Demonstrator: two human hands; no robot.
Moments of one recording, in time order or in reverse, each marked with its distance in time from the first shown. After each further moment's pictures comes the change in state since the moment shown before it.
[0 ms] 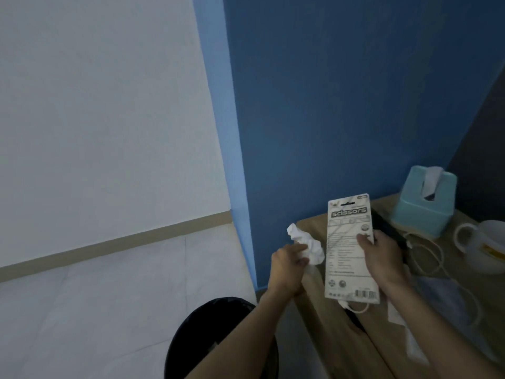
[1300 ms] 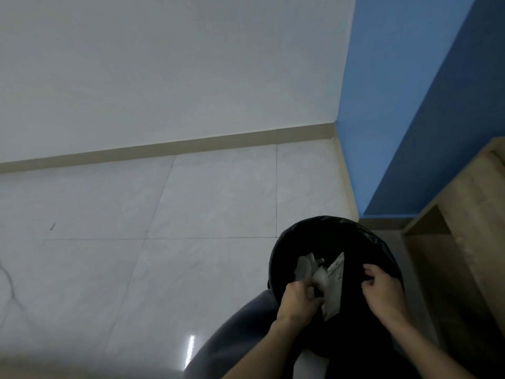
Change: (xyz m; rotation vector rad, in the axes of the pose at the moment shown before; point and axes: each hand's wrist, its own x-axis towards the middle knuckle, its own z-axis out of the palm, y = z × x) left_hand -0.151 -0.266 -0.082 0.098 -0.112 -0.518; right_hand -0.156 0.149 0.242 -0.503 -0.662 0.143
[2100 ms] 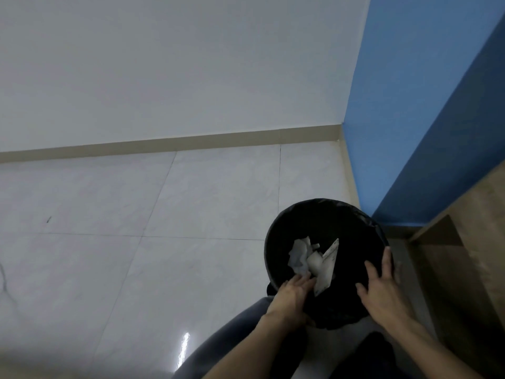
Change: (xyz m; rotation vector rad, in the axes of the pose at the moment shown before) left_hand 0.037 -0.025 -0.012 0.452 -0.161 0.254; right_hand 0.028 -0.003 0.009 -0.531 0.022 -0.238
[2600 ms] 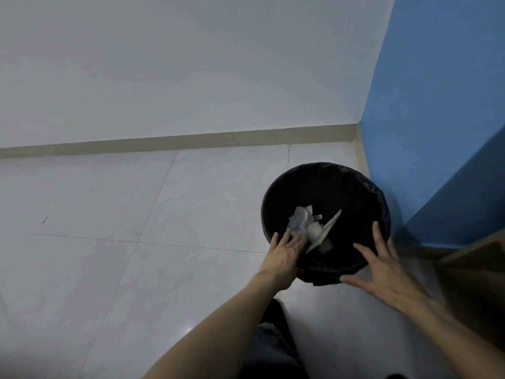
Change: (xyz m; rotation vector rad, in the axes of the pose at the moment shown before) left_hand 0.088 -0.038 -0.085 0.248 0.152 -0.051; right_hand 0.102 -0.019 -0.026 0.067 -0.129 -0.268
